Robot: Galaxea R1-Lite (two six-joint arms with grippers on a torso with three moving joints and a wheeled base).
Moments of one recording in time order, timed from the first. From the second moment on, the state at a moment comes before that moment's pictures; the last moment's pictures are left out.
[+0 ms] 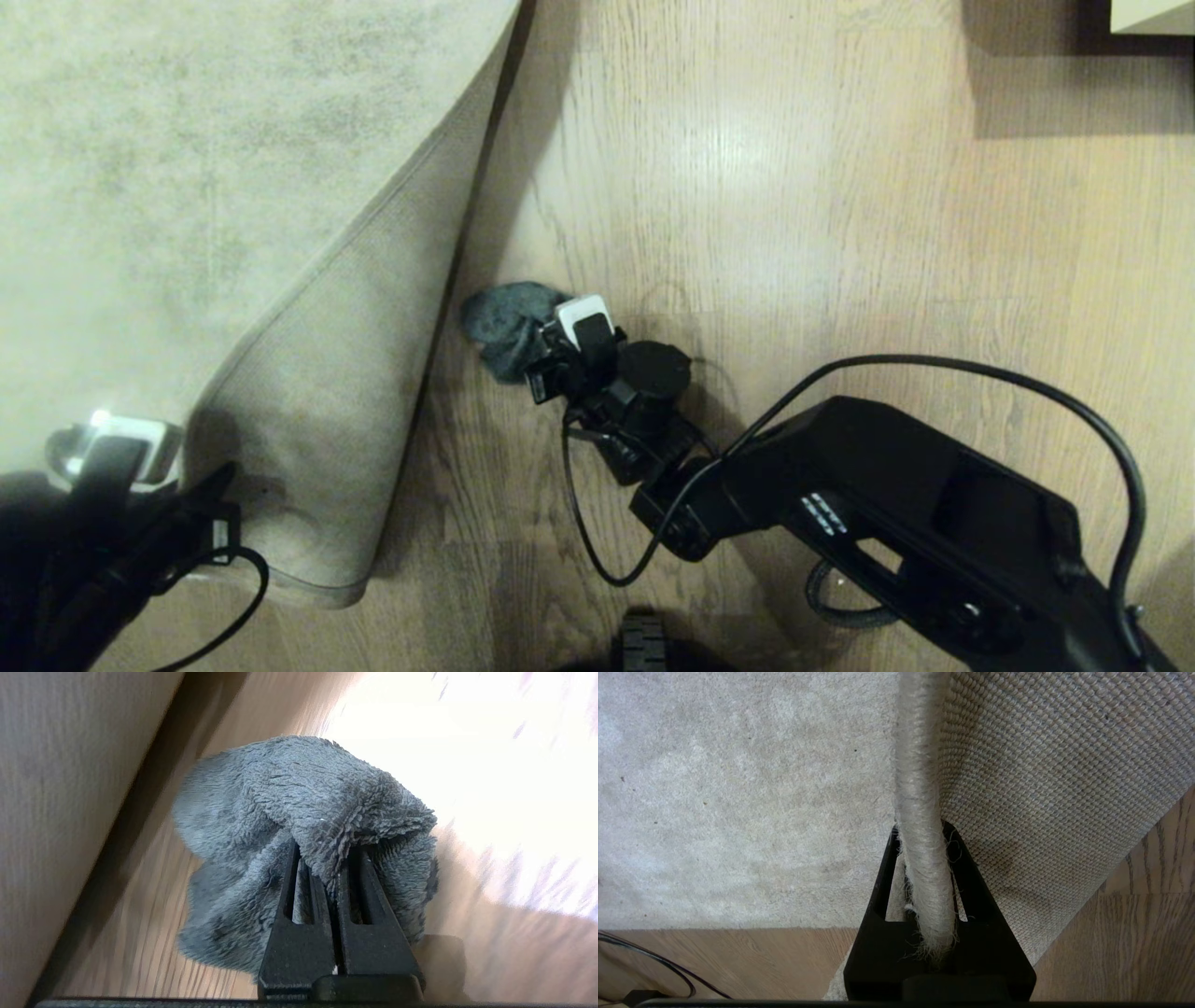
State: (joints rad) left arm 0.19 1.77 0.00 -1.52 0.00 0.26; right arm 0.82 2.54 -1.62 -1.25 -0.23 -0.23
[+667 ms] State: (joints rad) left arm 0.19 1.76 0.00 -1.52 0.00 0.26; right arm 0.68 2.27 -1.29 -1.25 -0.23 -0.23
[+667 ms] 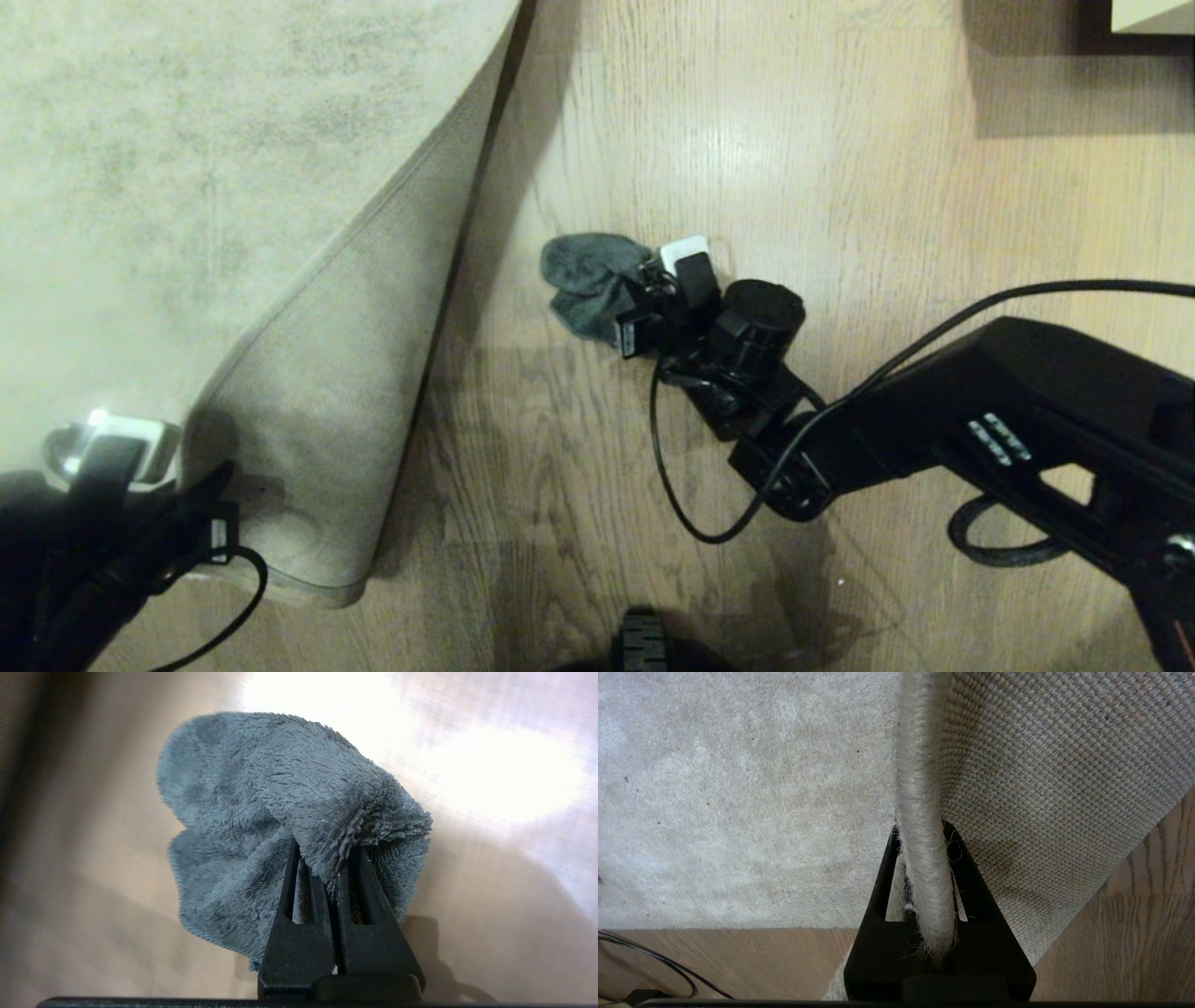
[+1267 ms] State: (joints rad) left arm 0.19 1.77 0.00 -1.52 0.00 0.26; right arm 0.46 2.04 -0.83 -1.30 -0.22 -0.14
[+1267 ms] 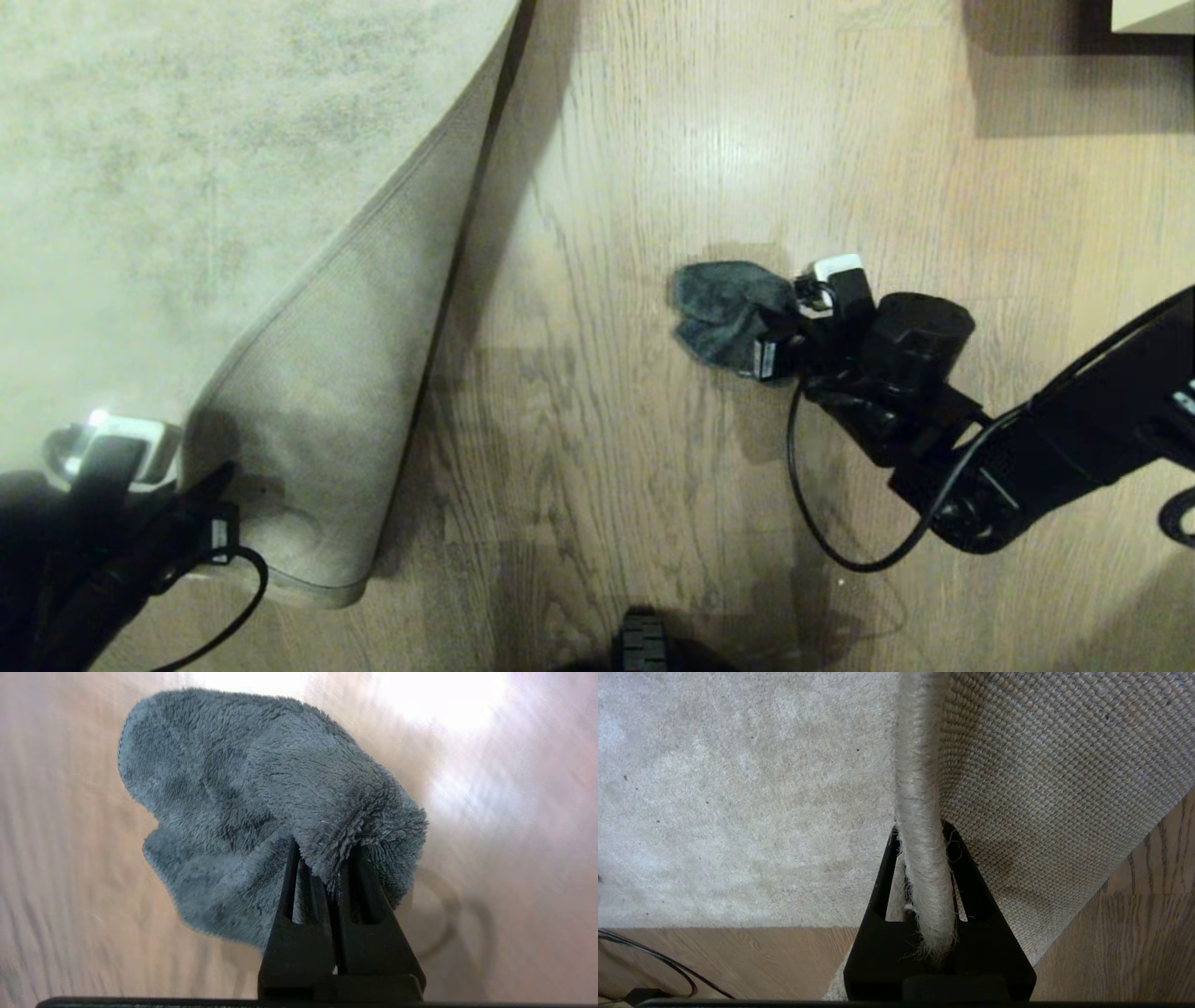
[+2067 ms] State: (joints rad) left arm 0.19 1.77 0.00 -1.52 0.01 0.26; right arm 0.23 1.74 -0.43 -1.35 -0.01 -0.12
